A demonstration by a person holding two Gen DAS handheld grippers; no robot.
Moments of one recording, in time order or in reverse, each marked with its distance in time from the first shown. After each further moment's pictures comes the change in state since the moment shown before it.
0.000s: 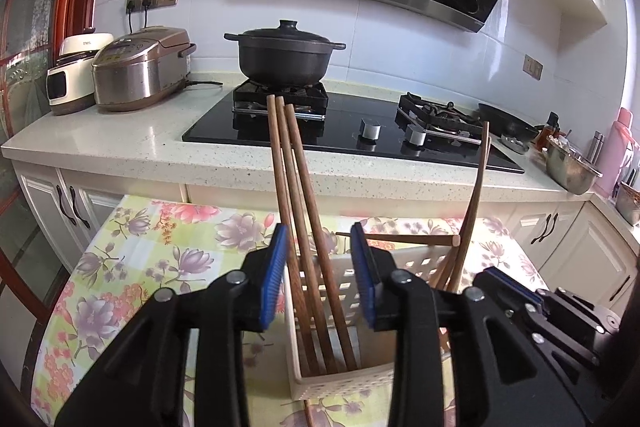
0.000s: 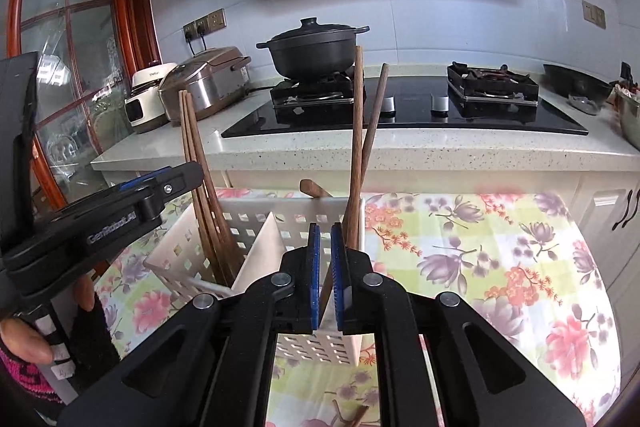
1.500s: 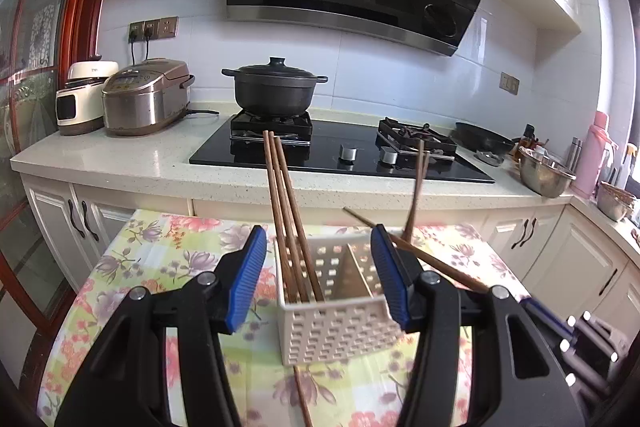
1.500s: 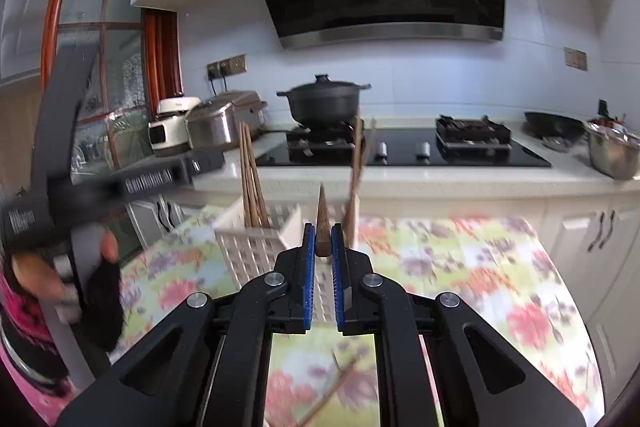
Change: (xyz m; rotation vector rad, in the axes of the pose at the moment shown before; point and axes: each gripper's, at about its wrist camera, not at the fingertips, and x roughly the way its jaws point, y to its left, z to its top) left arm -0.094 -0.018 -0.021 0.026 -0.101 -0.034; right arm -0.124 0.010 -0.065 -0.066 -0.171 -0.015
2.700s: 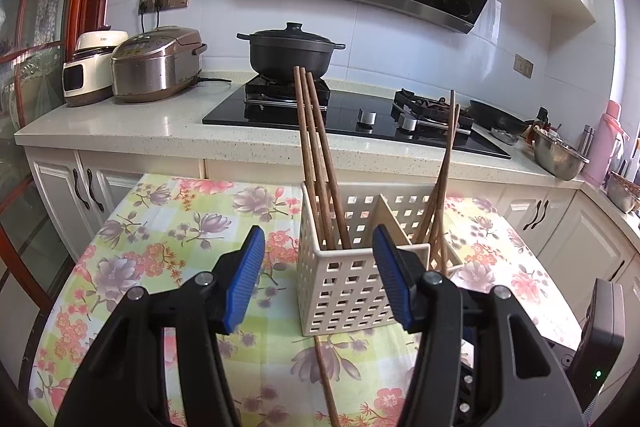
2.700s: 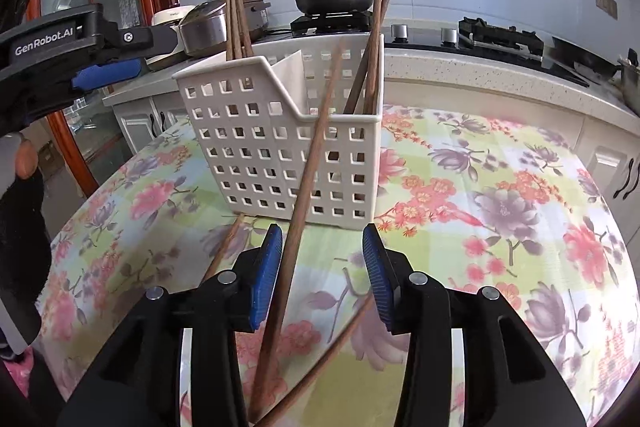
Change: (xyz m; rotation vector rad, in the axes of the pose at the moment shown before) left arm 0.023 0.025 -0.036 -0.028 0.086 0.031; right arm 0.097 0.003 -0.061 -0.014 0.295 0.036
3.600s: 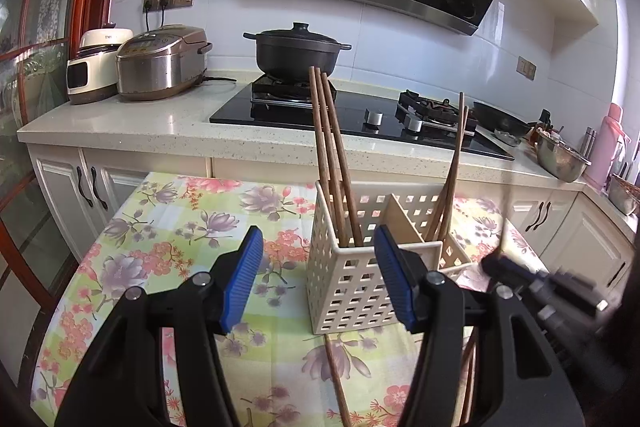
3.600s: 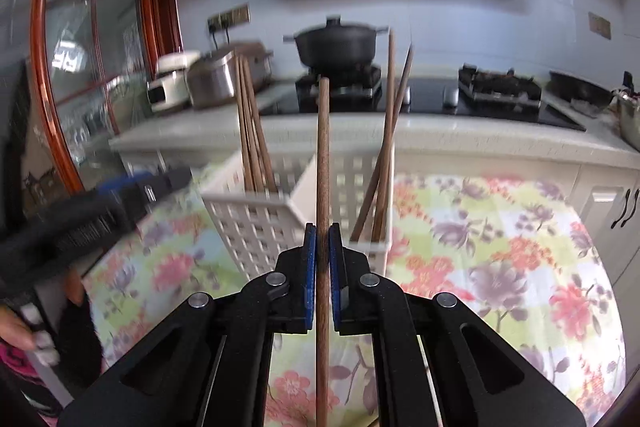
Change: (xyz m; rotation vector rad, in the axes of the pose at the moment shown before) left arm -0.004 0.011 -0.001 -0.006 -0.006 0.007; right arm -0.047 0.010 0.067 0.019 -0.194 0.012
